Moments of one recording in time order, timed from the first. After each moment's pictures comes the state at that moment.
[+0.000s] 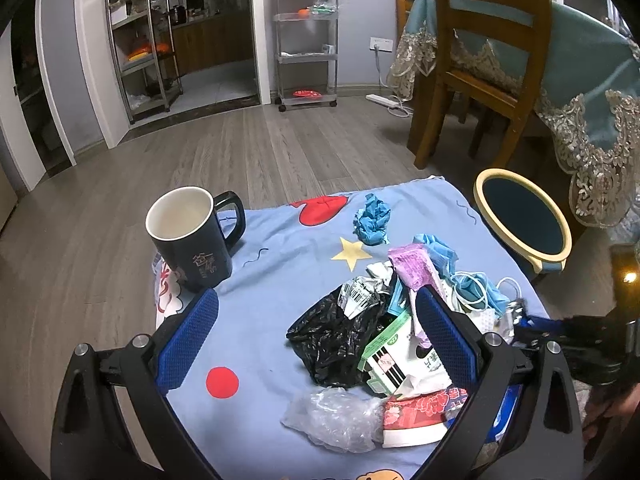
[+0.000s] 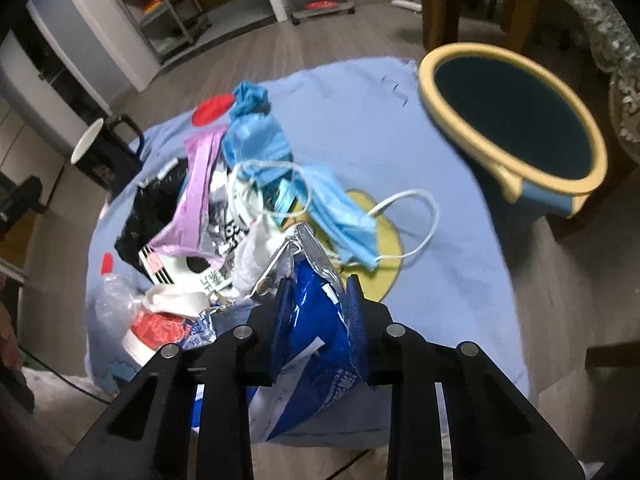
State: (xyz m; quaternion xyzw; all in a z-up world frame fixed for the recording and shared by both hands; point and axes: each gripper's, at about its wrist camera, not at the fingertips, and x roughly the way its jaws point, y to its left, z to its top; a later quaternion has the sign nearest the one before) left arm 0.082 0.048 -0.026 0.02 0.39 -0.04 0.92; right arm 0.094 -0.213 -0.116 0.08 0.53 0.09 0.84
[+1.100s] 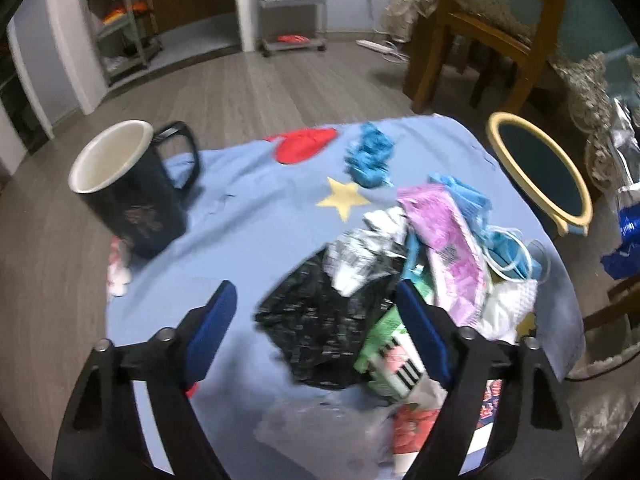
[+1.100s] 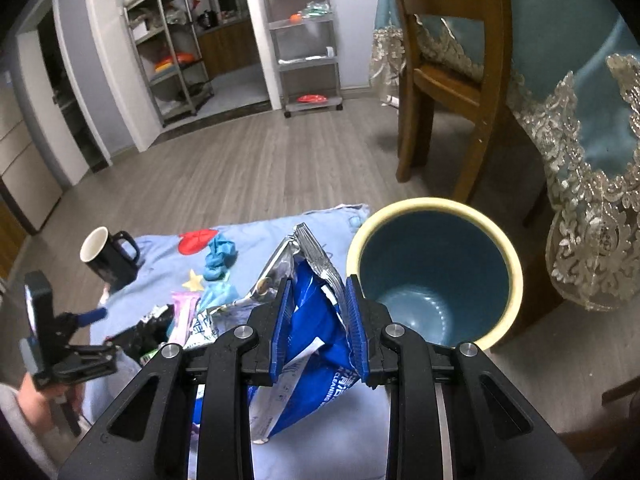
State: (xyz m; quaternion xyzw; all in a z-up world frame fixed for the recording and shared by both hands) left arm 0.126 0.031 -0.104 0.03 0.48 -0.07 0.87; right arm 0.140 -0.291 0.000 0.04 0.41 0.08 0.91
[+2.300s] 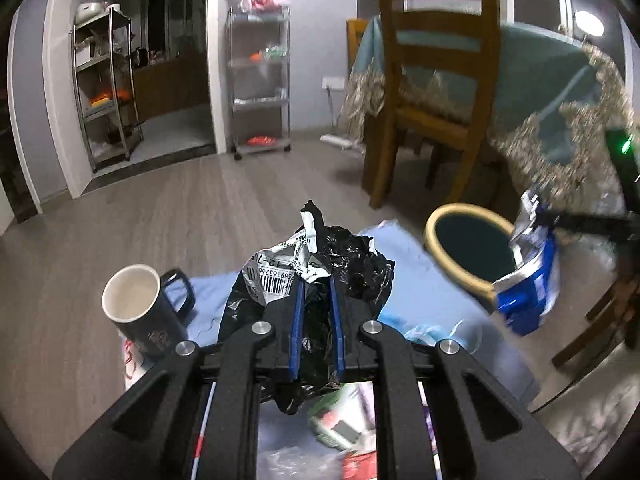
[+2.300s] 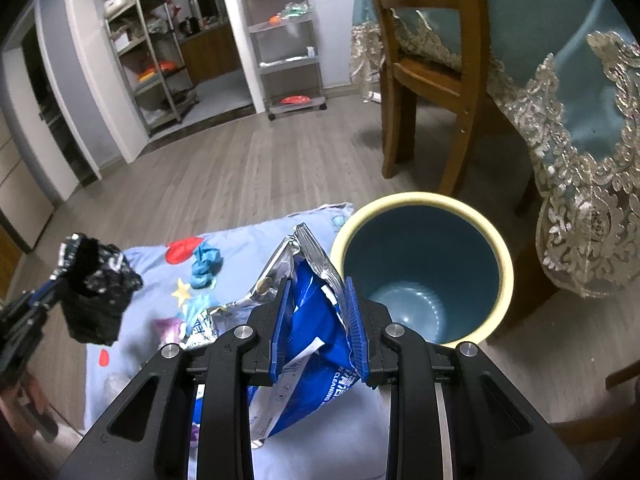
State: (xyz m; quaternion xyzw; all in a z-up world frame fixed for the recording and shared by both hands) left arm 0.097 0.010 0.002 0.03 0.31 -0.12 0.94; right arm 0.142 -0.306 -0.002 0.06 0.41 0.05 0.91
